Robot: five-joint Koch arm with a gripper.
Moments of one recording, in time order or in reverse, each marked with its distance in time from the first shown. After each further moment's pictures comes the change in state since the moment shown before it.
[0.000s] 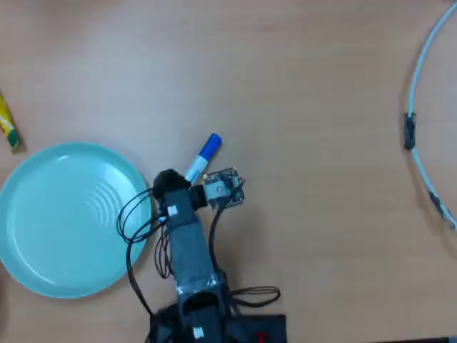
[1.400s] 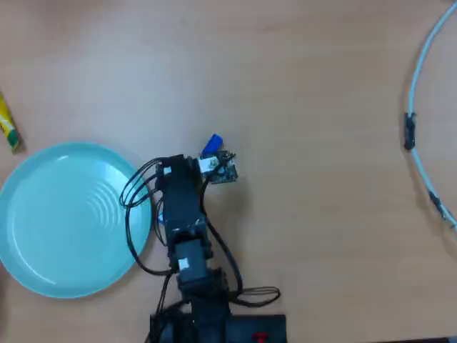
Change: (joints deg) arm 1.7 -27.2 -8.6 -0.1 -7.6
